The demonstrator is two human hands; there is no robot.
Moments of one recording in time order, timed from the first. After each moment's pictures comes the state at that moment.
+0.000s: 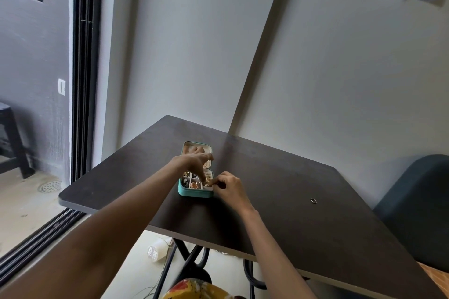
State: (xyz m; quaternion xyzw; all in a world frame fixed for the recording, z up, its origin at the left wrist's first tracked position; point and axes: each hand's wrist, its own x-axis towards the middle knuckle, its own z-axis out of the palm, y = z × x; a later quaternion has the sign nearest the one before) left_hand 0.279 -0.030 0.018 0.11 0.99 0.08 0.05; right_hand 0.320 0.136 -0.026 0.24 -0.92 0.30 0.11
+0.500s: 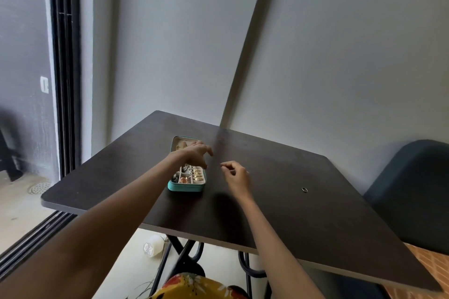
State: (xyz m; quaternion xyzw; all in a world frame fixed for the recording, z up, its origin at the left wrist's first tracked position) left_hand 0.278 -0.006 0.027 0.14 0.98 0.16 0.03; right_hand 0.313 0.164 -0.023 0.10 -0.89 0.41 0.18
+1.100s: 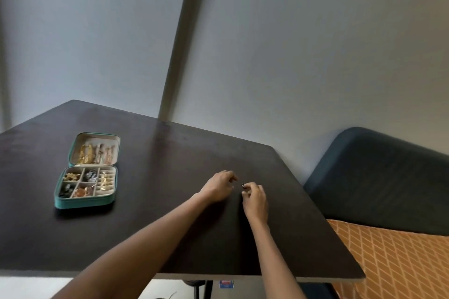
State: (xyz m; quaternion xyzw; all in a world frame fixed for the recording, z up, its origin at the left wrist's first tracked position) left_hand 0.260 0.260 -0.022 0.24 0.89 0.38 -0.02; right_hand 0.303 0.388 -0.045 -0.14 -0.94 0.23 0.22
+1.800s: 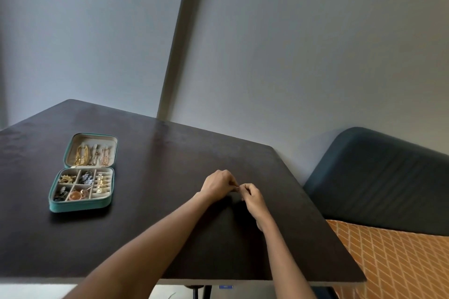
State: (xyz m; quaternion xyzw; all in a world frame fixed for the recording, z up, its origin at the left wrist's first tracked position) left_hand 0.249 0.265 -0.020 0.24 0.91 0.34 -0.04; right_hand 0.295 0.402 -0.039 -0.09 -0.87 0.48 0.09
